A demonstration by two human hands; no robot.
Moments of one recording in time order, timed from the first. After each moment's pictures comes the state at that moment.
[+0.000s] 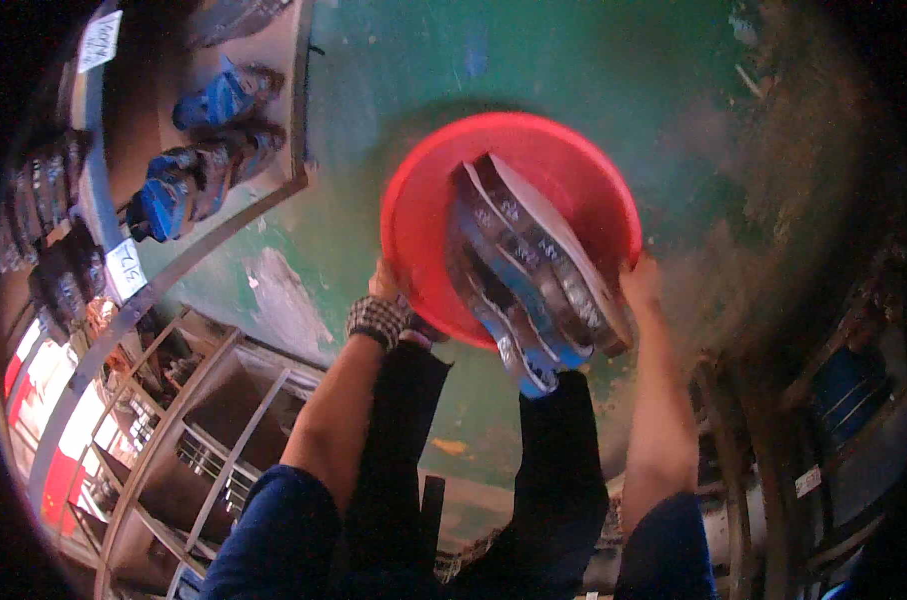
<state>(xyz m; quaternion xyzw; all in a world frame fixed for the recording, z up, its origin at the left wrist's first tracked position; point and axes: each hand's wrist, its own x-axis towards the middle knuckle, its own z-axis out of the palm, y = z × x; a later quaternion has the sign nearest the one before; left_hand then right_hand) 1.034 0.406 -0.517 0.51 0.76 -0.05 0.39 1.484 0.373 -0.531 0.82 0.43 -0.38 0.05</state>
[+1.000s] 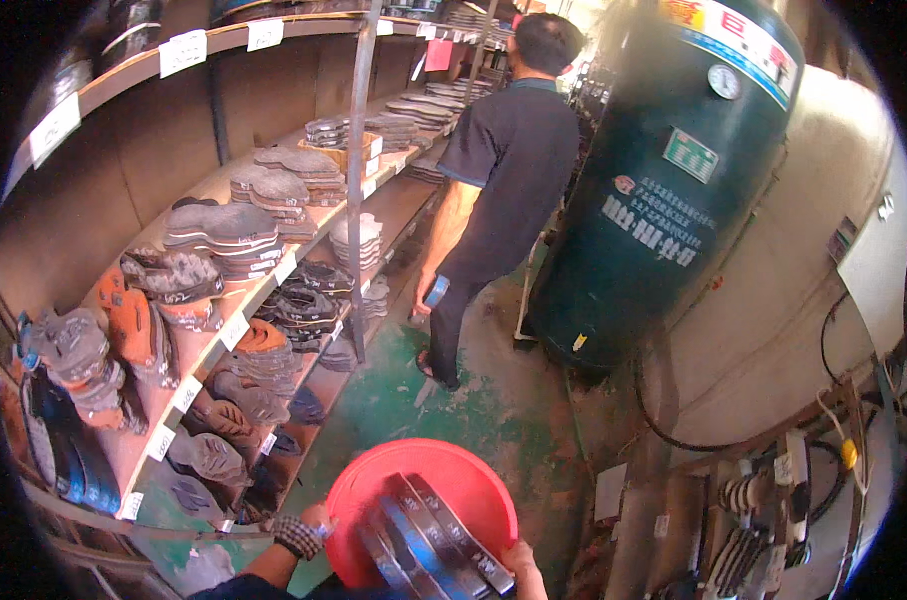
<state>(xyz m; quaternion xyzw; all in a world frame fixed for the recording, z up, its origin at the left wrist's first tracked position) 1.178 0.726 0.019 0.64 0.69 -0.08 0.33 1.626 0.627 0.012 0.87 0.36 -0.34 -0.01</state>
